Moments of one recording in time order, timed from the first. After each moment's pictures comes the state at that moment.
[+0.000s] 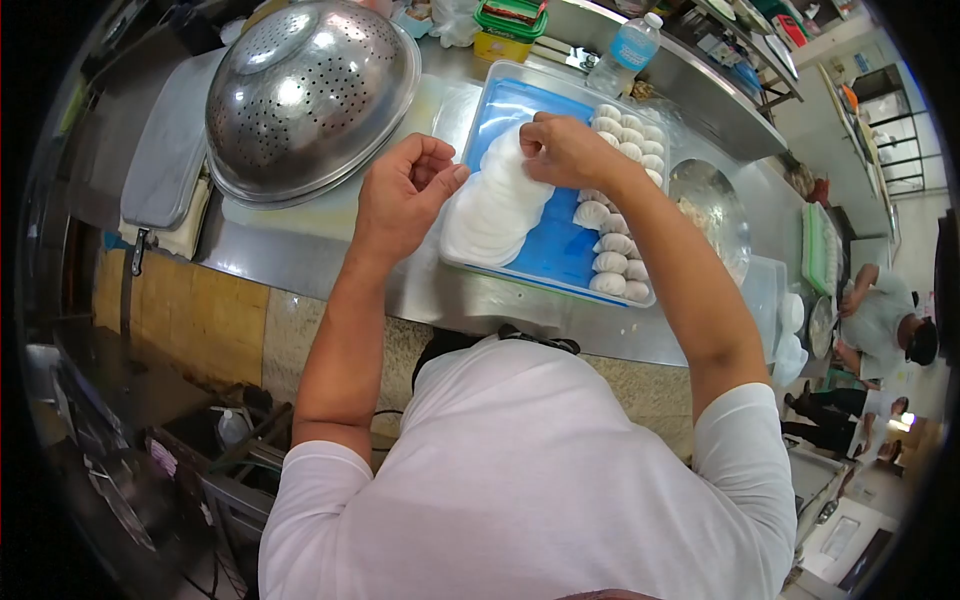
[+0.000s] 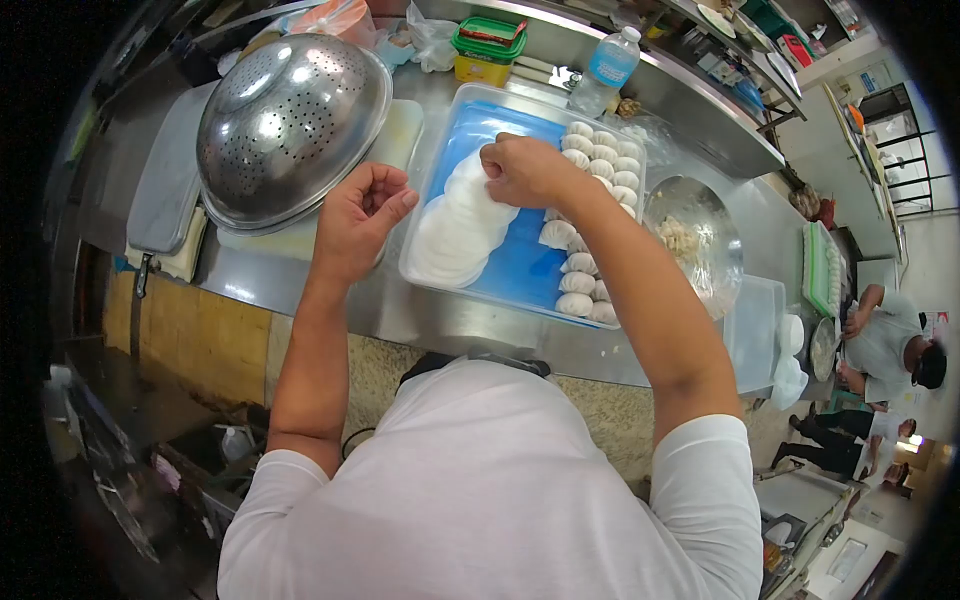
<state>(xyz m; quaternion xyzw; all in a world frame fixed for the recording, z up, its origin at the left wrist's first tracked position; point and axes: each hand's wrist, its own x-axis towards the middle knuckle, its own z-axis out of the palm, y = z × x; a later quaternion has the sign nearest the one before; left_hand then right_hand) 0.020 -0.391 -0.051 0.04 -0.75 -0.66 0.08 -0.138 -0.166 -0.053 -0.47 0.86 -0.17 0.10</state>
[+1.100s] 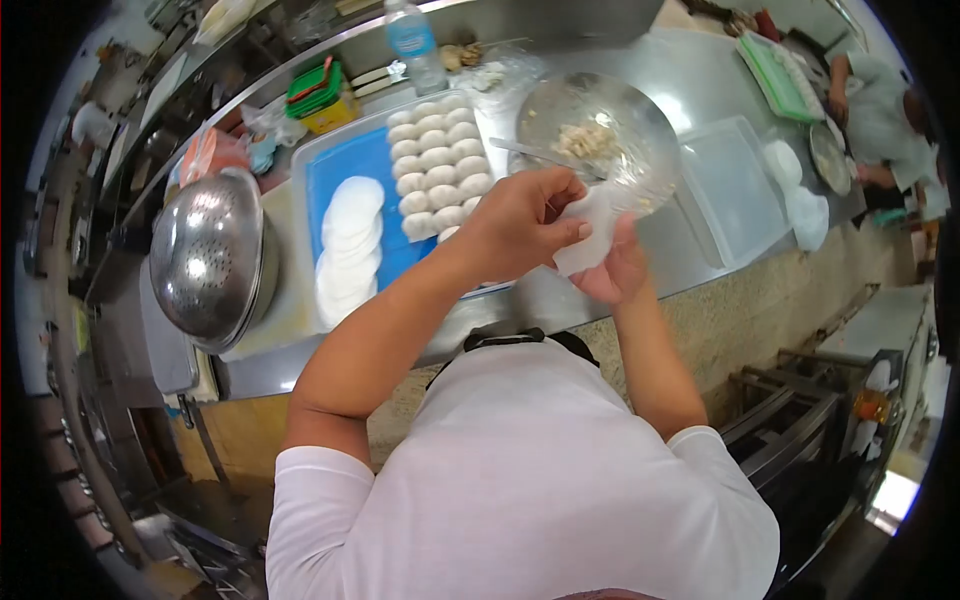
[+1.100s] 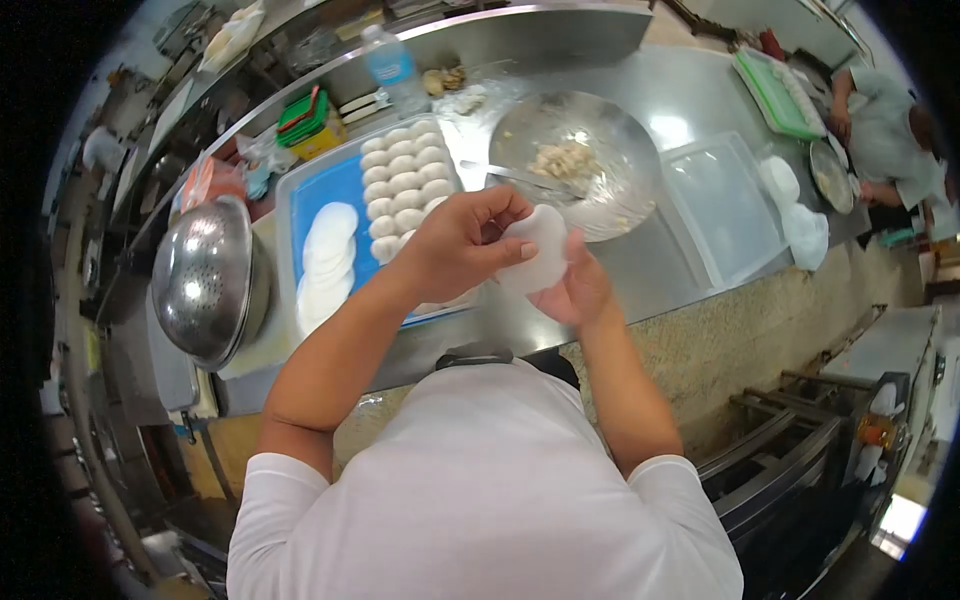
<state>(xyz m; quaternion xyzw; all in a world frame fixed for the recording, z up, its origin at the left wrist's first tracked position) -0.026 -0.100 0.003 -0.29 -0.62 -0.64 -0.34 0.046 0.077 -0.106 -0.12 0.13 -0.97 0.17</state>
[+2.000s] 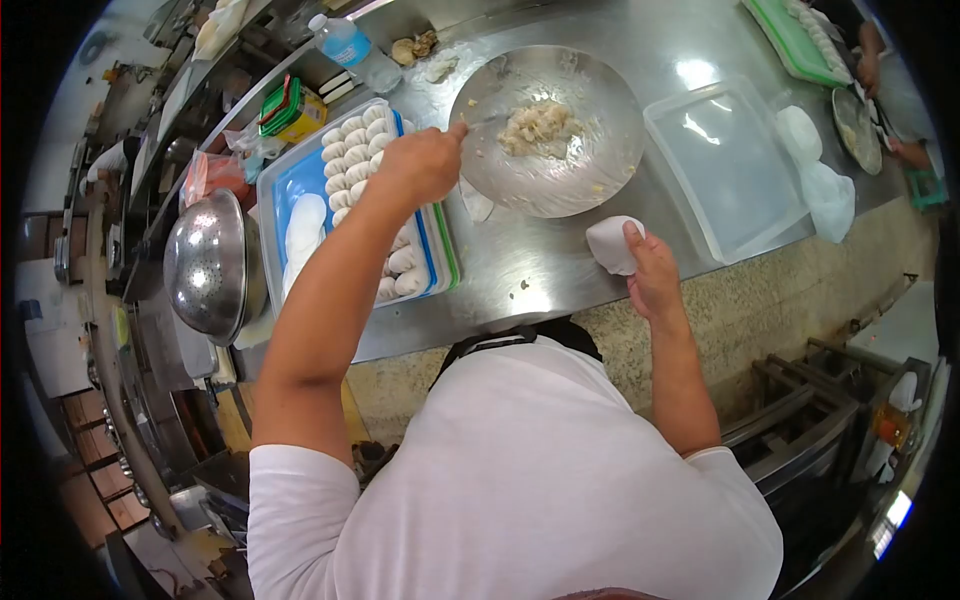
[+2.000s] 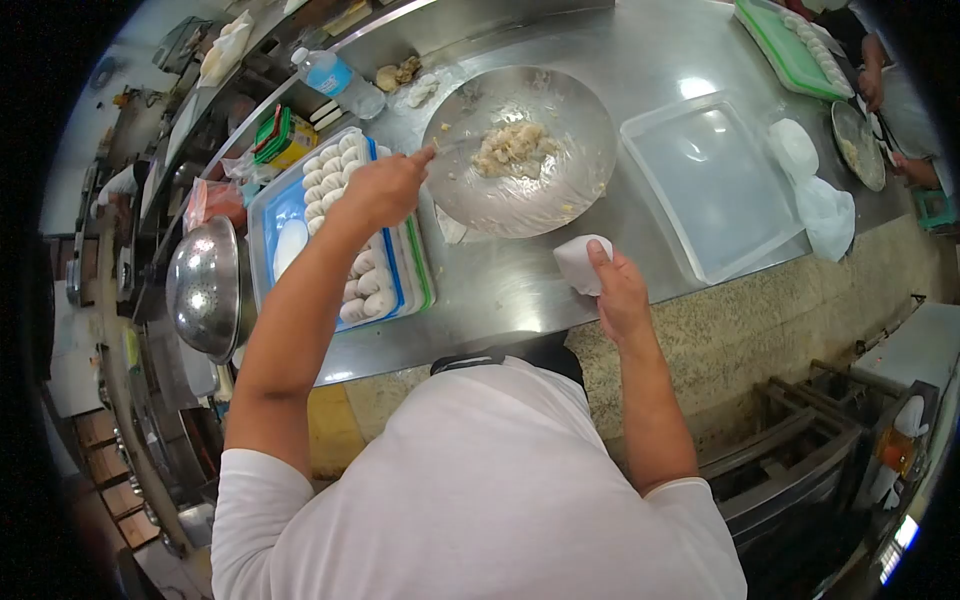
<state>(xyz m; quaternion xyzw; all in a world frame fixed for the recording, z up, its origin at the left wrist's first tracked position) -0.106 -0.027 -0.036 -0.22 -0.96 0.06 -0.17 0.098 0.230 -0.162 0.20 0.45 -0.87 0.05</state>
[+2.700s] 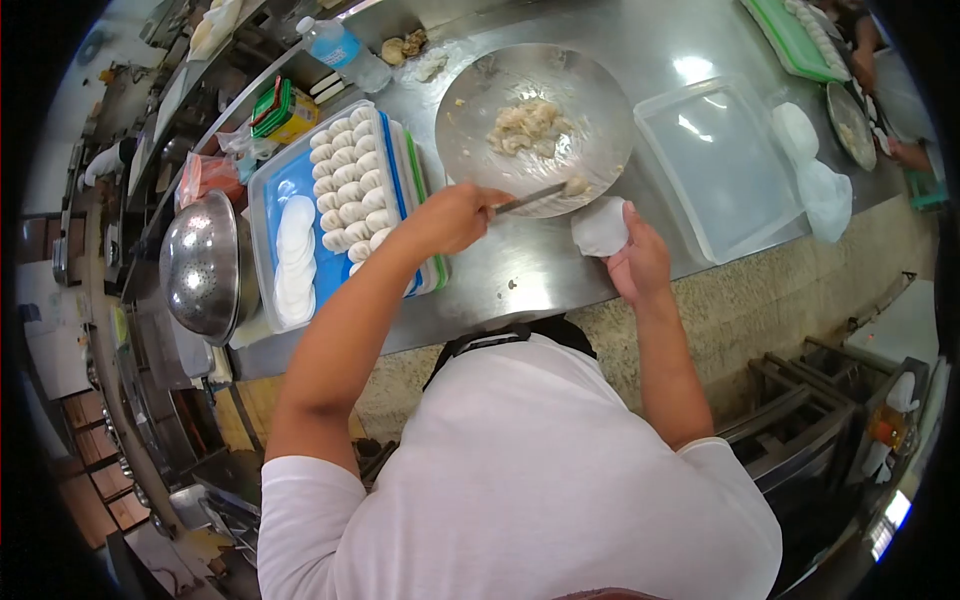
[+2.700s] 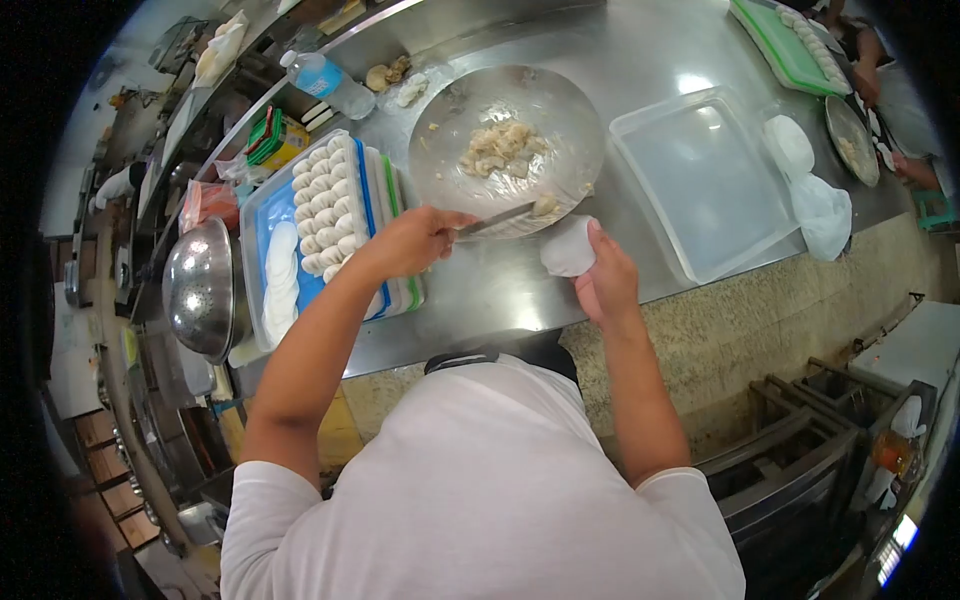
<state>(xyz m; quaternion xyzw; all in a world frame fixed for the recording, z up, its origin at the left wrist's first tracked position) -0.056 -0.018 -0.074 -0.27 -0.88 -0.21 -0.31 0.075 0.235 -0.173 0.20 0.28 -0.94 0.02</state>
